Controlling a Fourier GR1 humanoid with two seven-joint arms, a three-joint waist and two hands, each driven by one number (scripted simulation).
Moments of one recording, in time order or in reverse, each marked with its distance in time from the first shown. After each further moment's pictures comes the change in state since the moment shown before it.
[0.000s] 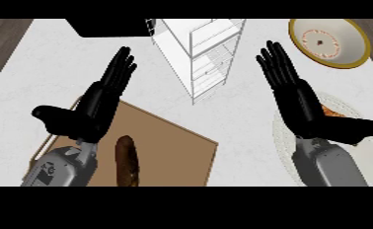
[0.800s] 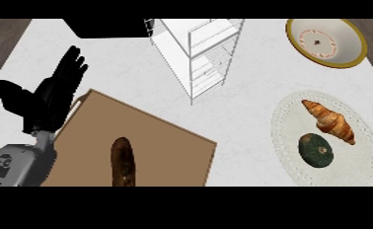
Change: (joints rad) left arm 0.044 0.132 0.204 0.132 0.028 -0.033 0.056; right arm 0.250 -0.356 -0.548 0.128 -0.218 0.208 -0.030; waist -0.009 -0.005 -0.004
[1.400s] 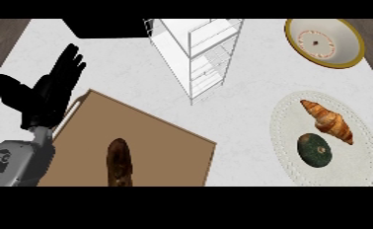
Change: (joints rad) left arm -0.022 -0.002 0.028 0.039 0.001 -0.029 0.004; right arm 0.200 -0.363 0.031 -0.301 0.210 0.178 0.263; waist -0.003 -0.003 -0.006
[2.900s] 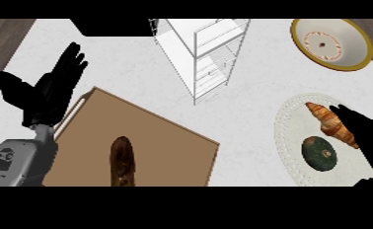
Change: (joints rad) left arm -0.009 -0.065 0.068 0.000 -0.070 -0.074 0.031; right arm -0.148 0.141 0.533 -0.281 0.777 0.047 0.730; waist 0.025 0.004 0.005
